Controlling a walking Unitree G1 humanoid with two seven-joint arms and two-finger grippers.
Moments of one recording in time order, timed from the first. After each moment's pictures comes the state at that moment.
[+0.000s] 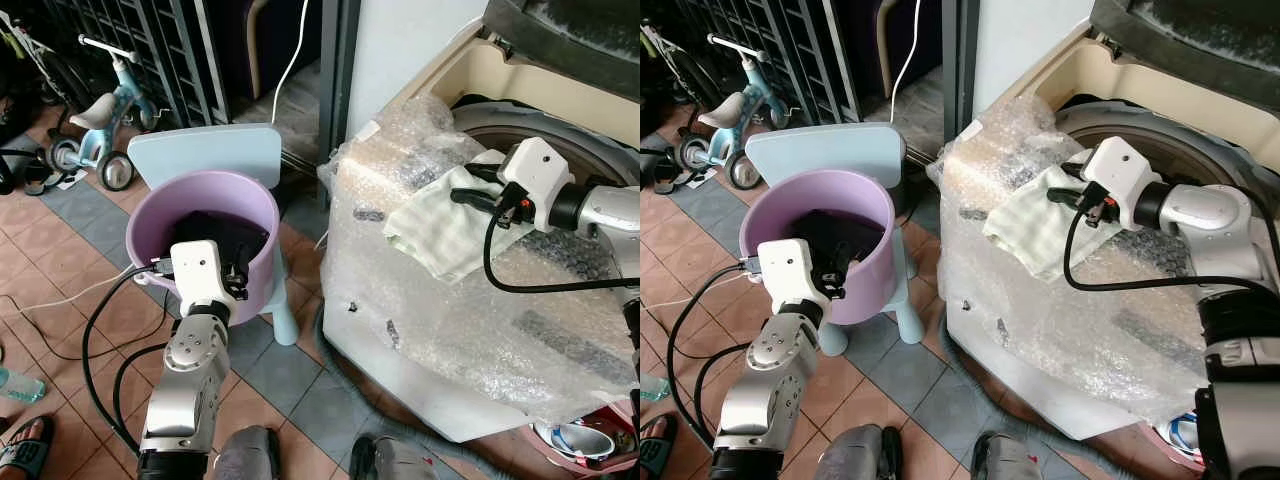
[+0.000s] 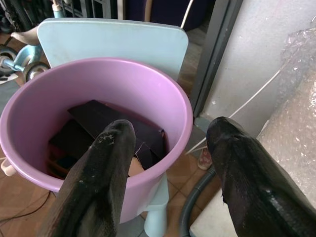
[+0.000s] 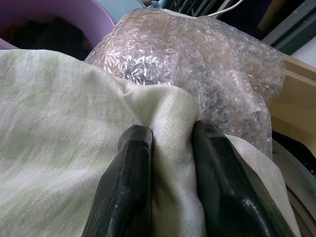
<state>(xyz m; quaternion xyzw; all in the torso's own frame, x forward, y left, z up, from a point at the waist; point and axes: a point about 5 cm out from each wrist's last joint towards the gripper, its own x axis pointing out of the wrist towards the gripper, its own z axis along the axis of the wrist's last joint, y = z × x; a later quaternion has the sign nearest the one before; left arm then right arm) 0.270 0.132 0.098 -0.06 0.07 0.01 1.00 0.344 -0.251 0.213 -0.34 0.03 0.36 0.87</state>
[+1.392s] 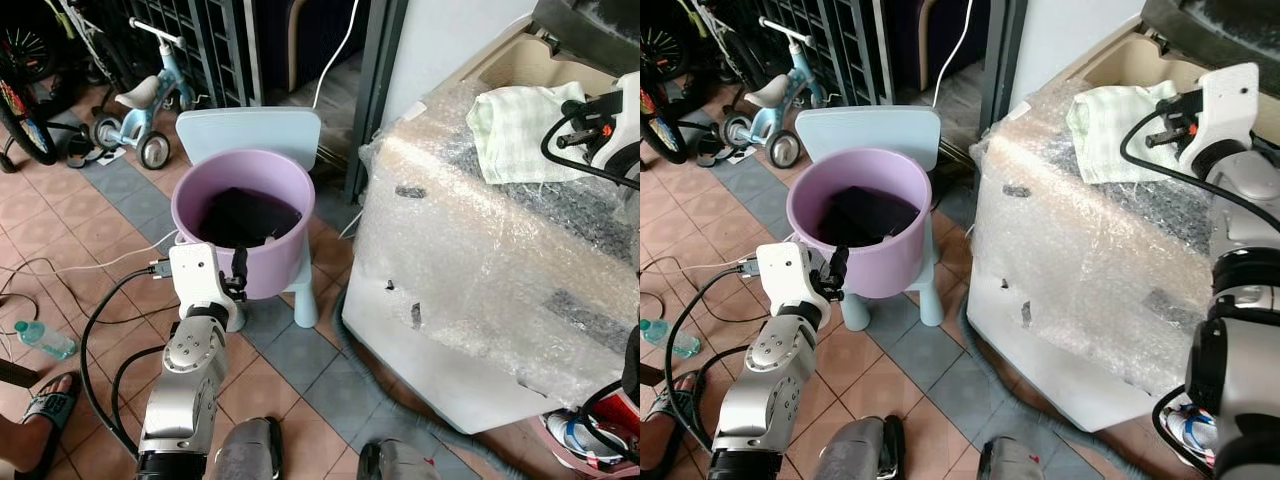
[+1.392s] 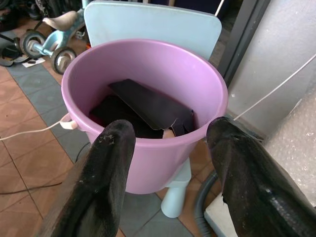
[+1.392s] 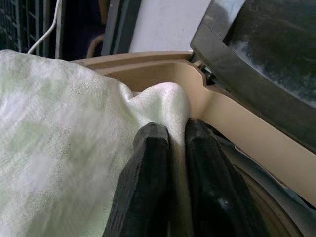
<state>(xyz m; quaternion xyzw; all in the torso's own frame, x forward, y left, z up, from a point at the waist) 0.269 0.133 0.096 -0.07 0.08 0.01 0.99 0.372 -0.316 0.248 -0.16 -0.03 -0.01 0.99</state>
